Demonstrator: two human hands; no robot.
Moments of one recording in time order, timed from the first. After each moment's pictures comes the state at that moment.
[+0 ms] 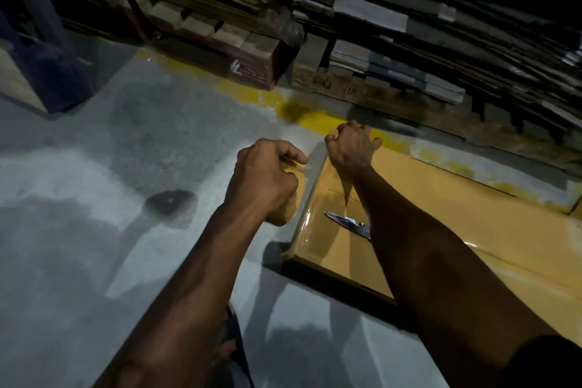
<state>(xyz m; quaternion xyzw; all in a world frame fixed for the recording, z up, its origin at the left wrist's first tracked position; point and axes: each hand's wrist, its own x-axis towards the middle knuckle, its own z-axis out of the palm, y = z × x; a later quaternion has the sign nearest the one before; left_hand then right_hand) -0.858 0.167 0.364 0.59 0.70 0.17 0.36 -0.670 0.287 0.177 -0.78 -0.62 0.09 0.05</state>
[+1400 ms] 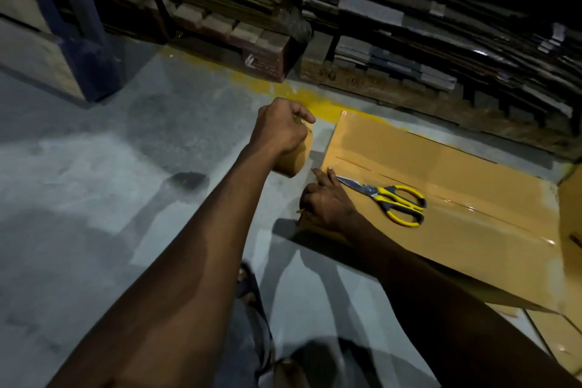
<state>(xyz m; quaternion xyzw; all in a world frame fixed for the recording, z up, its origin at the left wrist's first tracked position) -0.875 0.146 0.383 0.60 0.68 0.21 0.36 -0.726 0.089 0.204 -0.47 -0.87 0.12 -0.07</state>
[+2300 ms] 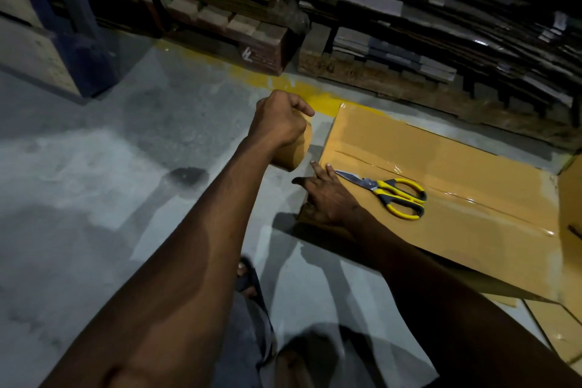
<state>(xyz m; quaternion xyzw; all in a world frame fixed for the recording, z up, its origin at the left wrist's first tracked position) -0.875 0.152 0.375 0.61 0.67 0.21 0.37 -0.719 0.091 0.196 -0.47 -0.87 0.18 -0.03</state>
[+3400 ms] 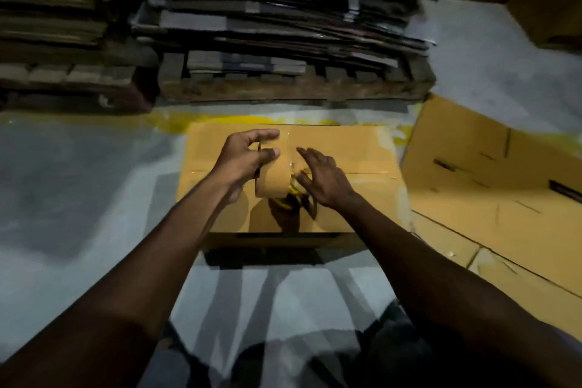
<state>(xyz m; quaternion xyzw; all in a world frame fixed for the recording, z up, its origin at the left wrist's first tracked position) -0.647 0.078 0.364 0.54 0.50 0.25 0.63 -0.465 0.015 0.252 -0.73 -0.64 0.22 0.11</state>
